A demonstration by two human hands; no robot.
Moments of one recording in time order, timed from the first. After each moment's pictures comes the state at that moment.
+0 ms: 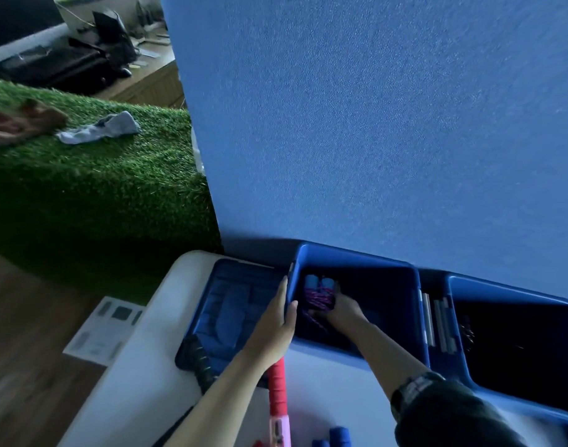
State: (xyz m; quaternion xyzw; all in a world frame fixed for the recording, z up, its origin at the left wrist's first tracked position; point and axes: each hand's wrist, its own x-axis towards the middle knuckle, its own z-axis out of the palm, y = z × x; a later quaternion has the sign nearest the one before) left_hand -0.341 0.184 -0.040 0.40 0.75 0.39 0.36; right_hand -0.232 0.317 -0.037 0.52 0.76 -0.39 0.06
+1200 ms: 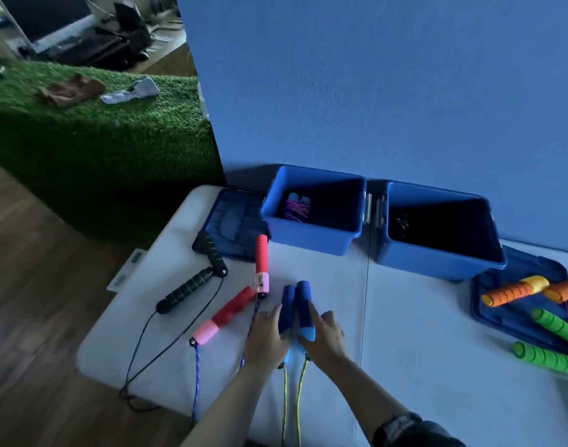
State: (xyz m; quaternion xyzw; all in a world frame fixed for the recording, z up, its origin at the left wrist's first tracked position) left_hand -0.141 -0.011 -0.083 0.38 0.86 0.25 0.23; right_hand -0.031 0.077 -0.075 0.48 0.80 -0.36 0.06
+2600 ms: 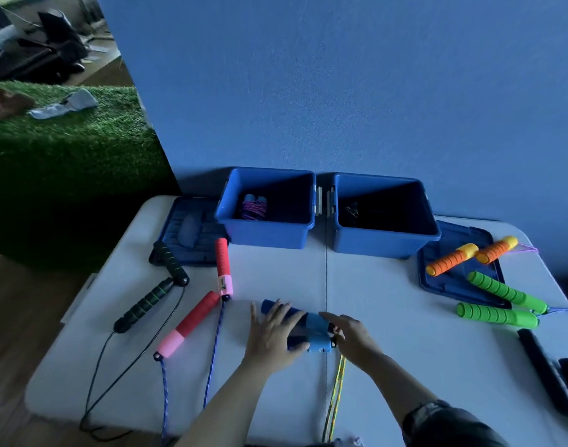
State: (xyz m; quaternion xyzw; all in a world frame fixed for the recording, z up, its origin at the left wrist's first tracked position) left_hand -0.097 0.018 -0.080 0.65 0.74 0.07 0.13; right_hand 0.085 0.119 -0.079 0.46 0.81 -0.35 0.01
